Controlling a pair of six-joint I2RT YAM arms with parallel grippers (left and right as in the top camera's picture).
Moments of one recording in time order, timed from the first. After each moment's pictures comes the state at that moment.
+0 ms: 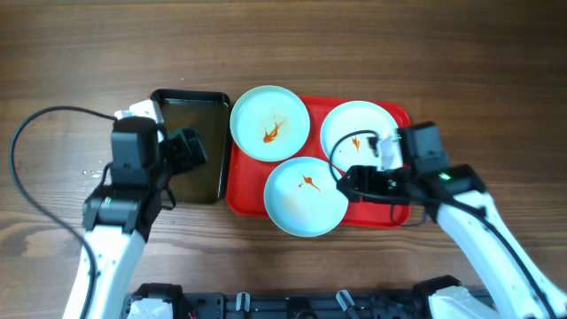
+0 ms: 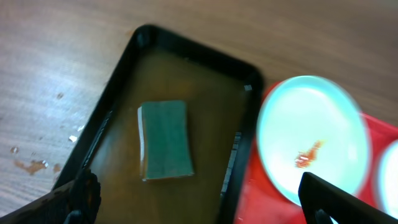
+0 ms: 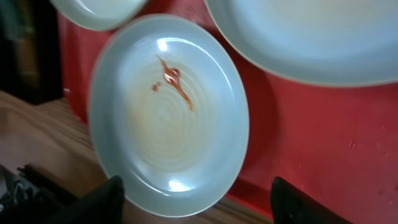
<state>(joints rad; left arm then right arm) -0.08 1.06 0.80 -0.56 -0.08 -0.38 0.26 1.25 0.76 -0.74 -0.44 0.32</state>
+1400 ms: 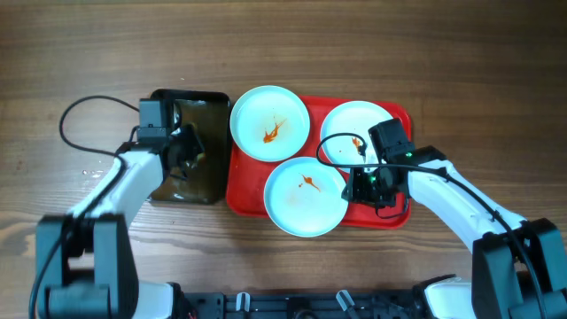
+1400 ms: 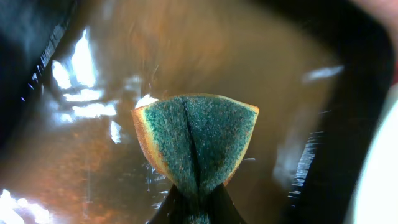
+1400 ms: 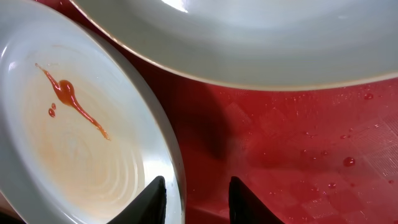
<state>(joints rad) -0.01 1.60 0.81 -0.27 0.06 -0.41 0.29 1.53 0.76 -0.67 -0.36 0.43</state>
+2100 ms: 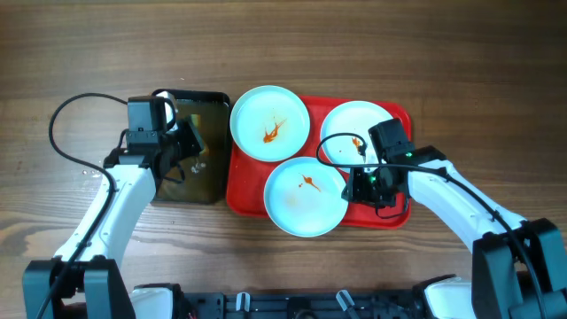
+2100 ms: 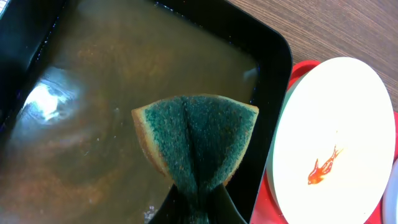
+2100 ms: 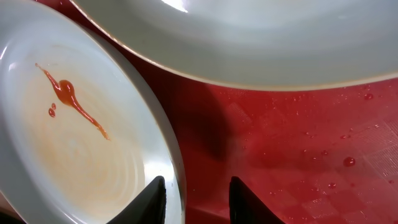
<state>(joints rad) -0.01 1.45 0.81 -0.34 0.16 -0.41 0.29 1.53 0.76 -0.67 -0.36 0.43</state>
